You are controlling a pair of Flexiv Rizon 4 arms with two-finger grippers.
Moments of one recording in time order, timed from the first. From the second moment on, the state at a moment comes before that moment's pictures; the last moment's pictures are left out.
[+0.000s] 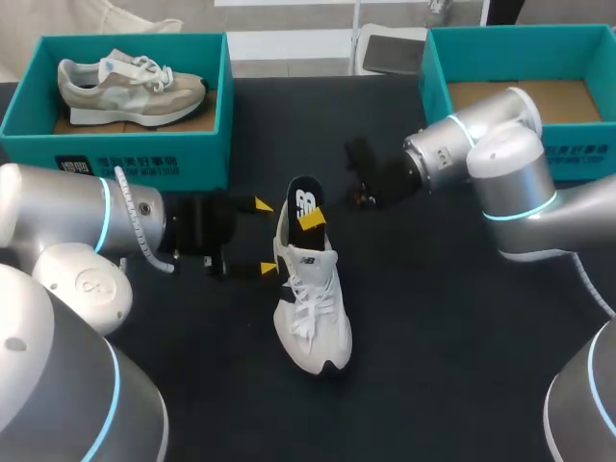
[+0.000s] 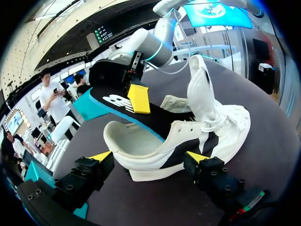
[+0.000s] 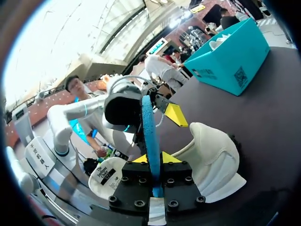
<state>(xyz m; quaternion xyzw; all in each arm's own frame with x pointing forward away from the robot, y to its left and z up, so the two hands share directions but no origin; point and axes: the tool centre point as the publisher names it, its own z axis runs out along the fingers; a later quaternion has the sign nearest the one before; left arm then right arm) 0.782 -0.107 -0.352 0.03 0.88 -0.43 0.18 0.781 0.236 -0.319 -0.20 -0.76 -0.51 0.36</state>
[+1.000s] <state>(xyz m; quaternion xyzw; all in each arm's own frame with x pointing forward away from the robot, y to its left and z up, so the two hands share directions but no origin) 0.782 -0.107 -0.352 0.03 0.88 -0.43 0.18 0.783 0.238 -0.322 -0.20 -0.76 -0.49 0.37</state>
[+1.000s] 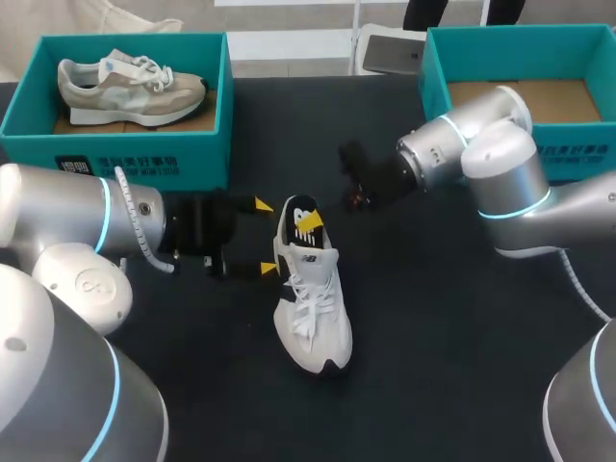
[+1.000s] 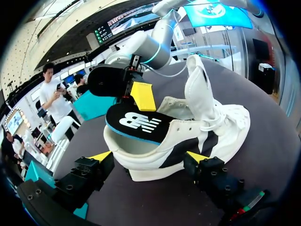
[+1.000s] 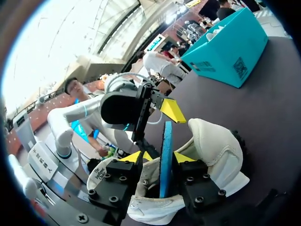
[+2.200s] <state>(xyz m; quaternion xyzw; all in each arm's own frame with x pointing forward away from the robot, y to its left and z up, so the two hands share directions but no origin) 0.782 -0.107 -0.352 0.03 0.88 -0.43 0.18 0.771 0.245 -0.327 -0.21 -0.76 -0.47 0.41</state>
